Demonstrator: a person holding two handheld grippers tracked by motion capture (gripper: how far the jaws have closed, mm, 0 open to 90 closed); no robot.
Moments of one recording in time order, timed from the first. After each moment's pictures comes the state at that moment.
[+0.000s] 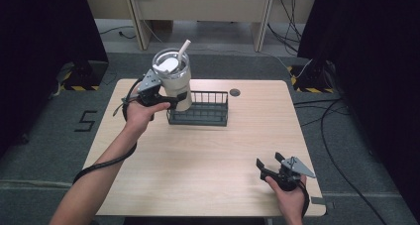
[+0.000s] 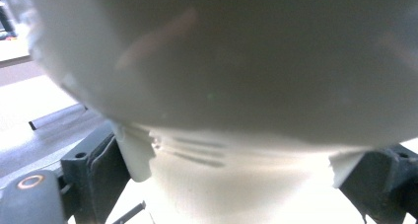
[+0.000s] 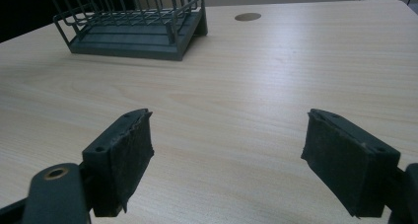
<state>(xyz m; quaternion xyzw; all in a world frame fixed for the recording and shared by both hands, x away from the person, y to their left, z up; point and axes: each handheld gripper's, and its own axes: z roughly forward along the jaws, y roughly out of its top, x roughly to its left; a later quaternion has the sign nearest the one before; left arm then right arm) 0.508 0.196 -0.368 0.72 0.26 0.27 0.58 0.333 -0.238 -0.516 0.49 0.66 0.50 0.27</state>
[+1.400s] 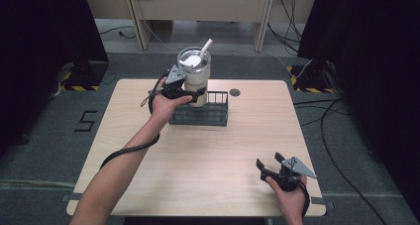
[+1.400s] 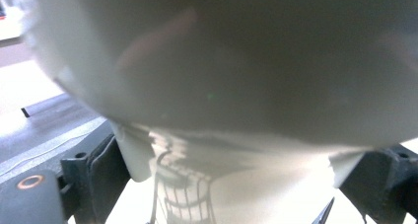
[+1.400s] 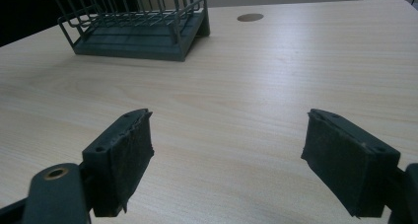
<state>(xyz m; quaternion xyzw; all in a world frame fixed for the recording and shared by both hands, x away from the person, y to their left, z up) 0.556 0.141 -0.392 0.73 0.28 0.26 0.56 0.332 -0.238 -0.517 0.48 0.66 0.50 0.27</state>
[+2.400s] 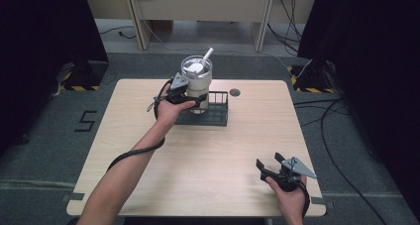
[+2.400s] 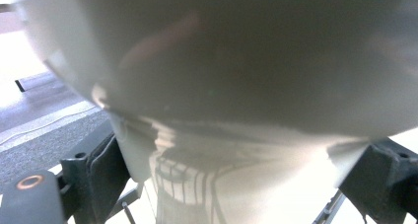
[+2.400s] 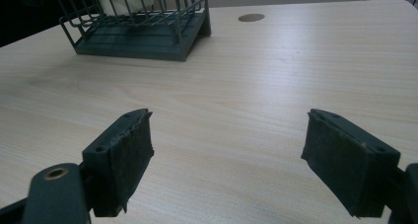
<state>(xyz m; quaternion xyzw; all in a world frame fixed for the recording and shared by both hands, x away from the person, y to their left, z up) 0.566 0.135 -0.428 0.74 0.32 0.24 0.55 0.332 -0.238 -0.517 0.48 0.66 0.51 0.27</state>
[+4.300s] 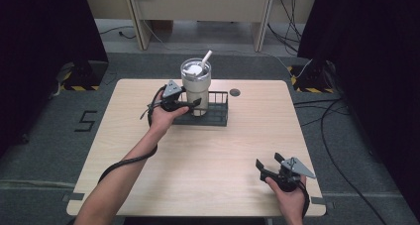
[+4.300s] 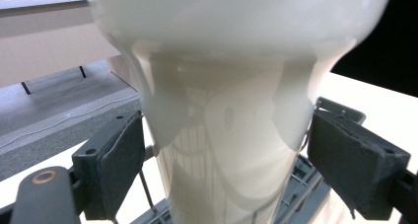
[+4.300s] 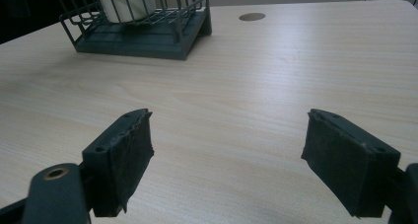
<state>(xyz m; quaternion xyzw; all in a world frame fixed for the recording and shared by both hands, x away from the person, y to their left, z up) 0.545 0.157 -0.439 0.73 0.31 0.24 0.56 0.331 -0.237 -0.516 0.48 0.67 0.50 0.27</state>
